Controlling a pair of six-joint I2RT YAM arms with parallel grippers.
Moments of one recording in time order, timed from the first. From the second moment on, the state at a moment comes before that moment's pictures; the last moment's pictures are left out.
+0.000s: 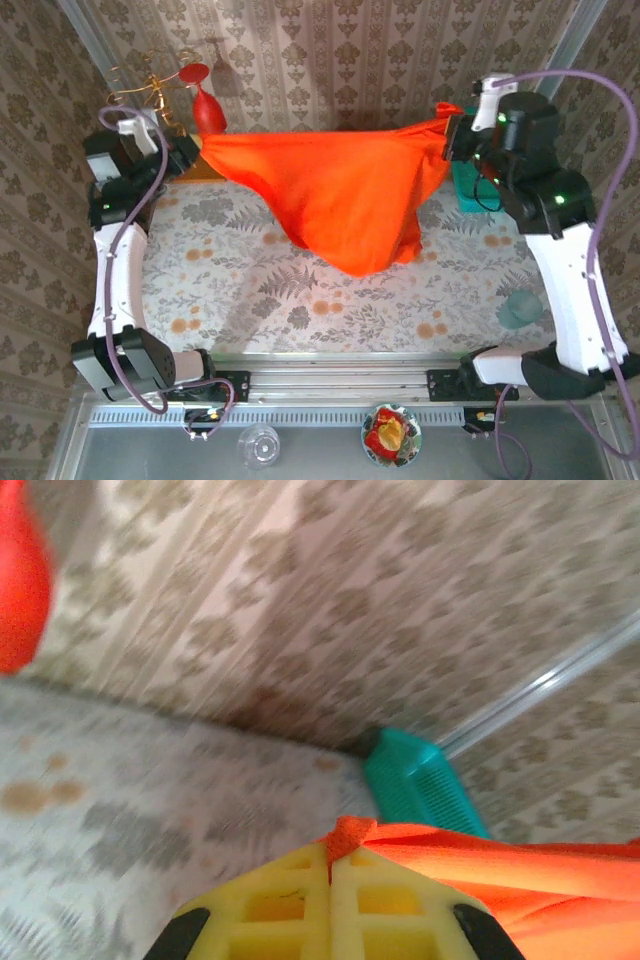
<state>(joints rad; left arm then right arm) 0.17 1.29 1.35 -0.21 0.84 -0.60 0.28 1.28 1.91 -0.89 0.18 0.19</state>
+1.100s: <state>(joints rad) -0.19 1.64 0.84 -0.13 0.81 -0.50 0.03 1.12 0.89 -0.69 0.04 0.39</state>
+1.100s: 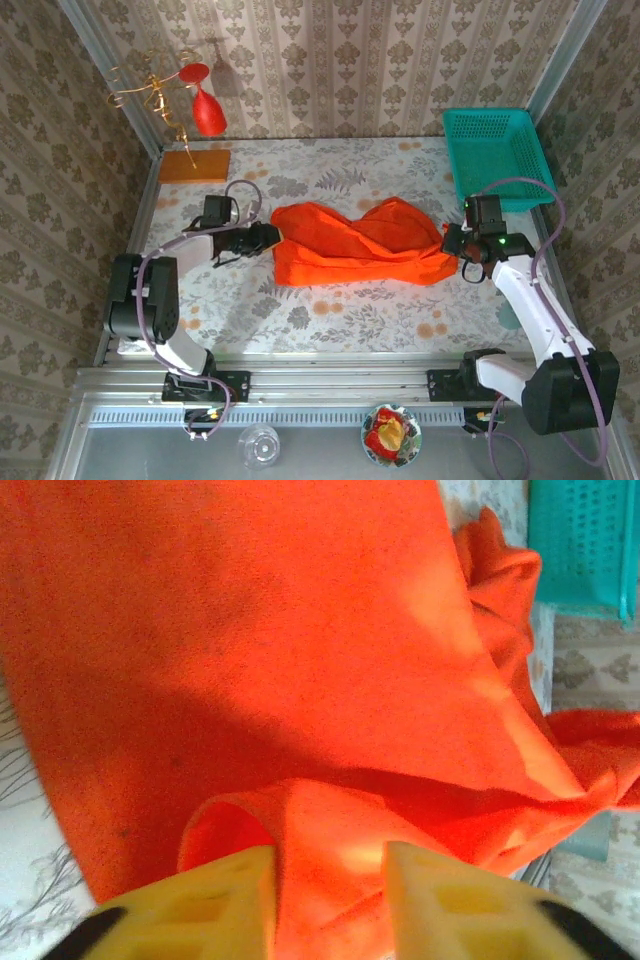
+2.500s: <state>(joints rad) -0.38 1.59 0.79 -0.25 0.57 -0.21 -0.02 1.13 0.87 -0.65 -0.08 0.37</state>
